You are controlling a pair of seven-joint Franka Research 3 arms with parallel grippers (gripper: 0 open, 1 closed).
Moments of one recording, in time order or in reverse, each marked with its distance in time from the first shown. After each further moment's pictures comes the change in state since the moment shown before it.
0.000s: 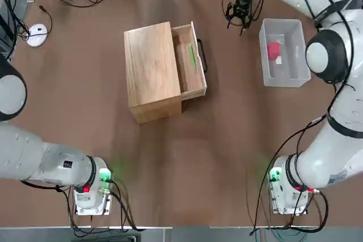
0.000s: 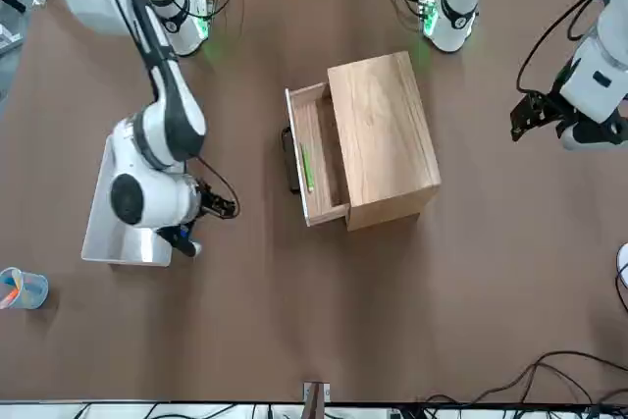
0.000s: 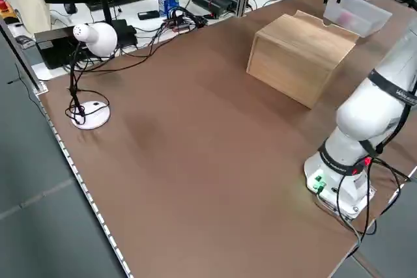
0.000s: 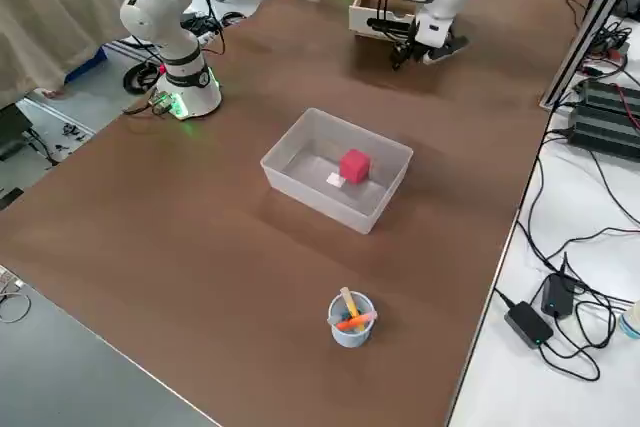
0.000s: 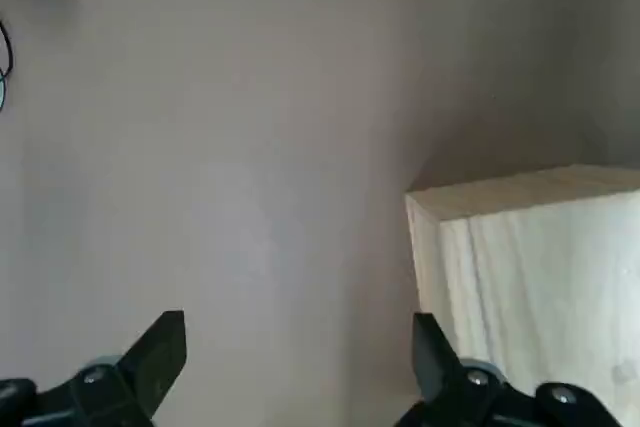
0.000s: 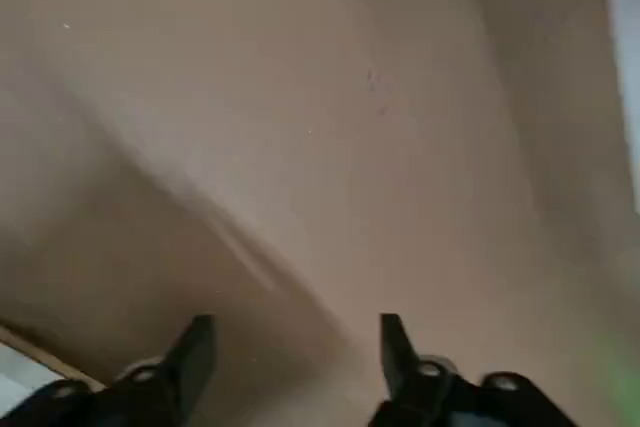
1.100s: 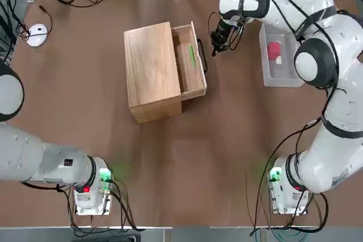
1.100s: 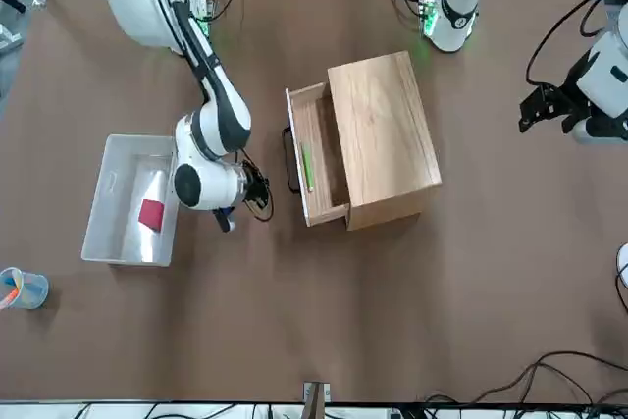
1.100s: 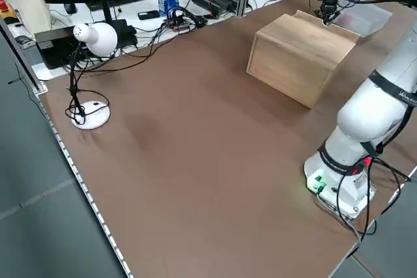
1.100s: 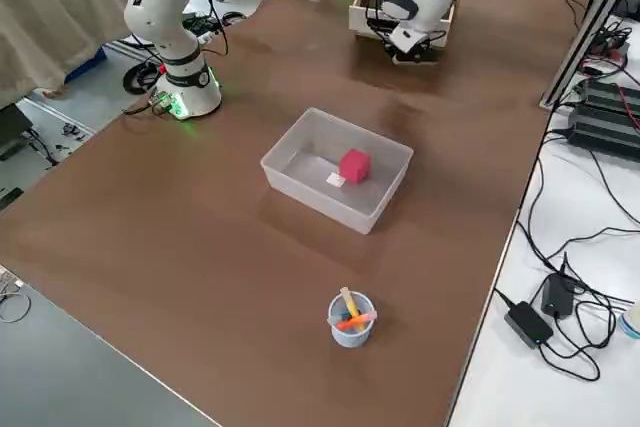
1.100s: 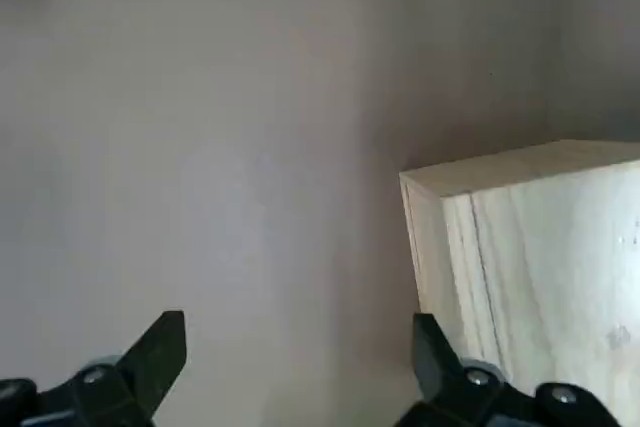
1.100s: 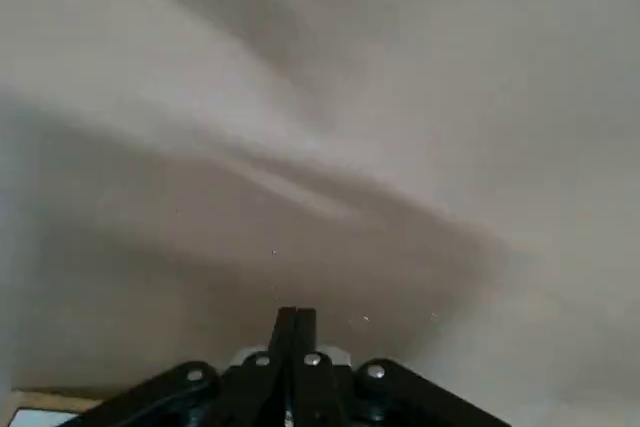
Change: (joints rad) left arm 0.041 -0.011 0.003 -0.017 -0.059 -0.020 0.051; right arm 0.140 0.034 -0.003 -0.198 0.218 0.298 0.374
